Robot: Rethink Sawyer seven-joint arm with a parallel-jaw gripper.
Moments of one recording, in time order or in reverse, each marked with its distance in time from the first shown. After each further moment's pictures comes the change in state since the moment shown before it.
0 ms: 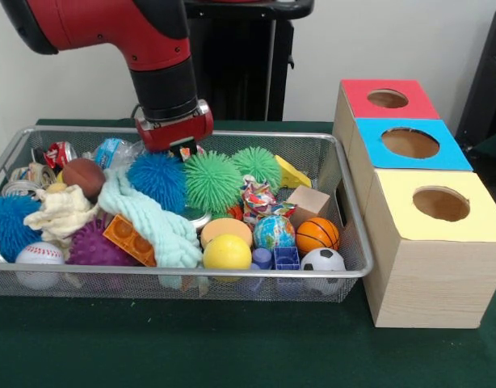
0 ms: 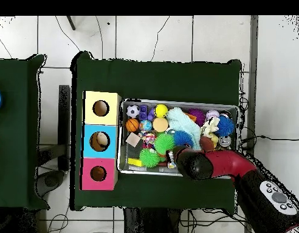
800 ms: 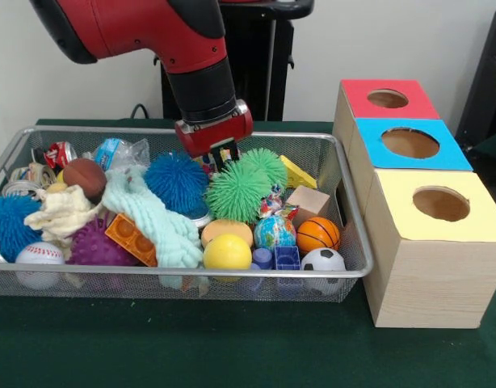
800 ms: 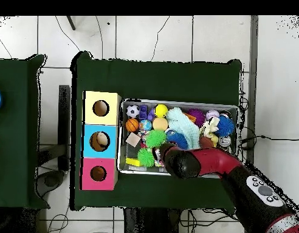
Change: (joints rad) arm 0.061 0.021 0.007 0.033 0.092 -0.102 0.000
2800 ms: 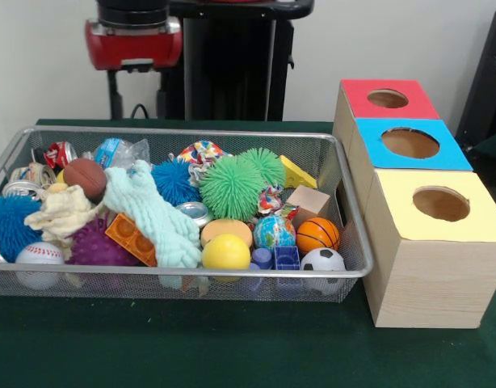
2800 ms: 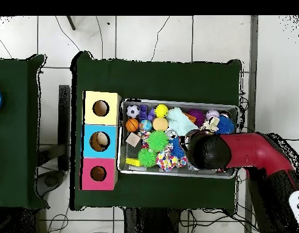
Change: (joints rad) arm 0.007 -0.359 -0.006 -0.108 0.044 0.393 -0.004
